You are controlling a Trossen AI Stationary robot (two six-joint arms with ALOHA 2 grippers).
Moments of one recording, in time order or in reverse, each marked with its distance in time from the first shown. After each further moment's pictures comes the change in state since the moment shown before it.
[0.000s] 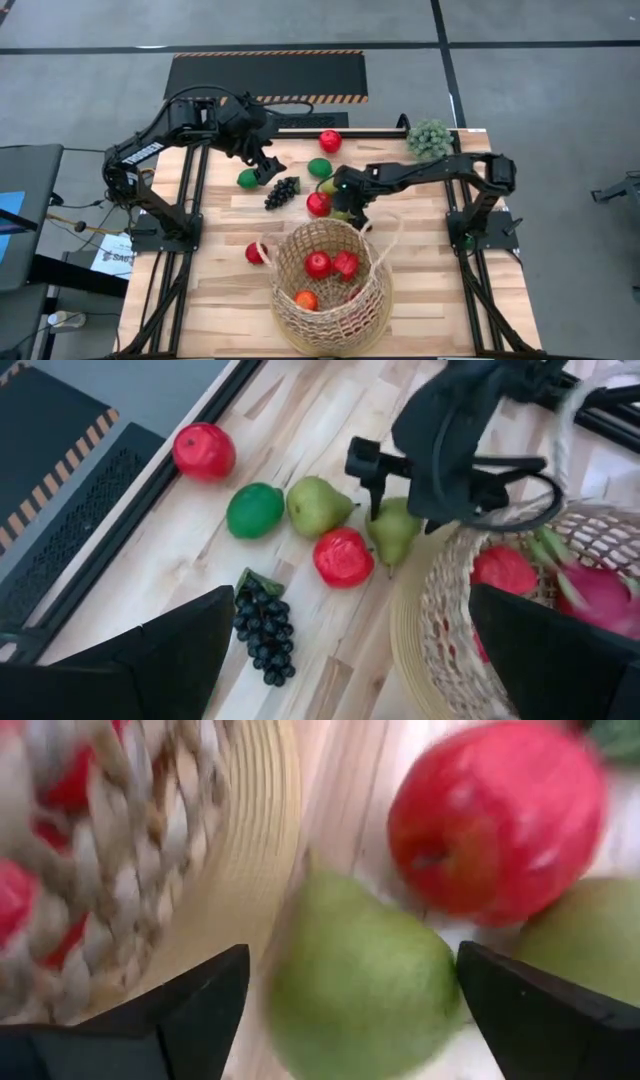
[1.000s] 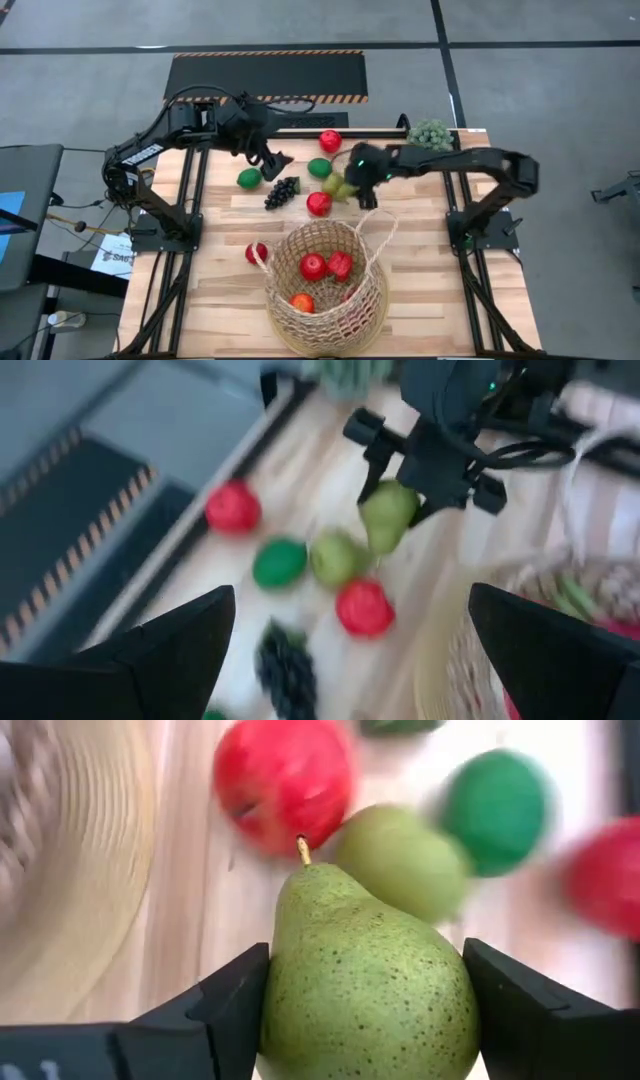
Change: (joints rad) left arm -0.026 0.000 0.000 0.121 -0.116 0.047; right arm -0.119 -0.207 -0.006 -0.083 0.149 0.056
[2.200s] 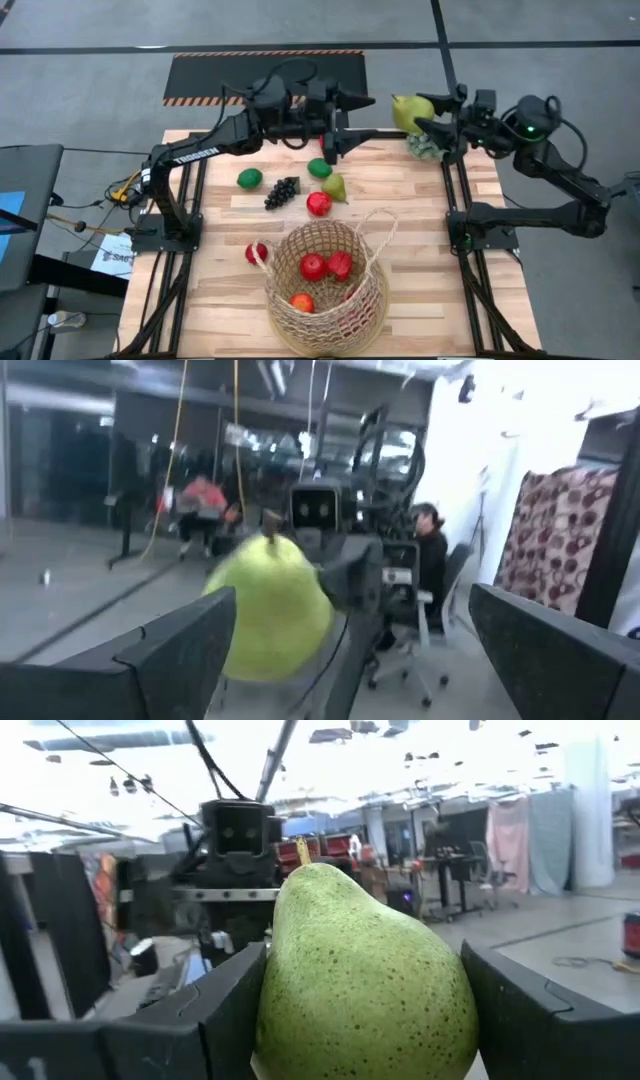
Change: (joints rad) left arm 0.002 0.245 0.001 1.253 0.387 0.037; right arm -0.123 -0.747 0.050 0.443 -0.128 0.521
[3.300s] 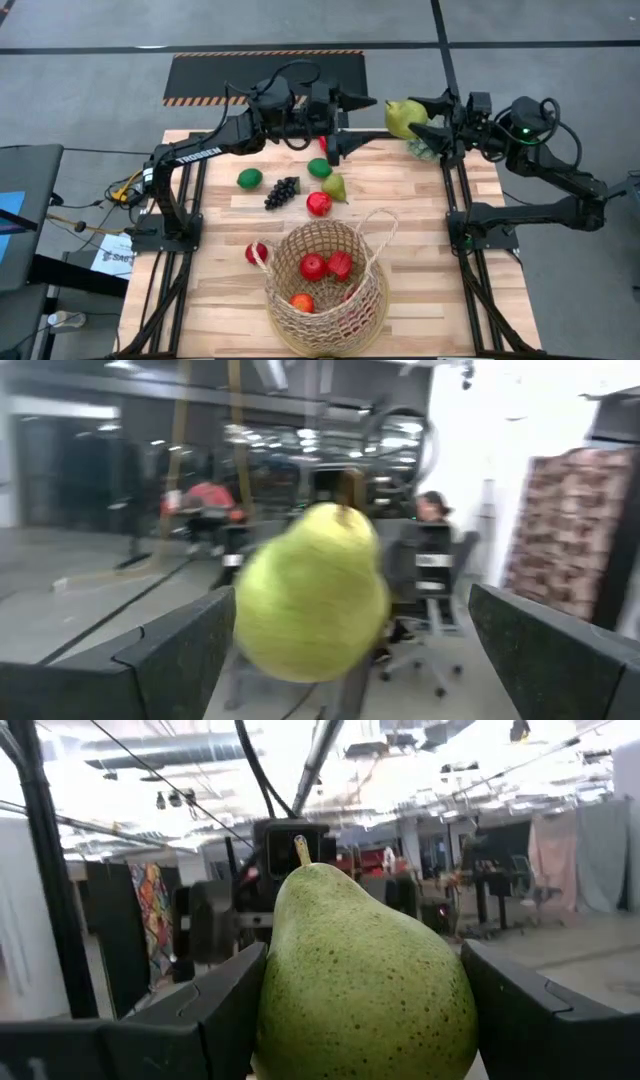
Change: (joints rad) left arm 0.000 0.012 -0.001 -0.007 0.013 0.057; right arm 0.064 0.046 0.000 0.102 -0.022 0.005
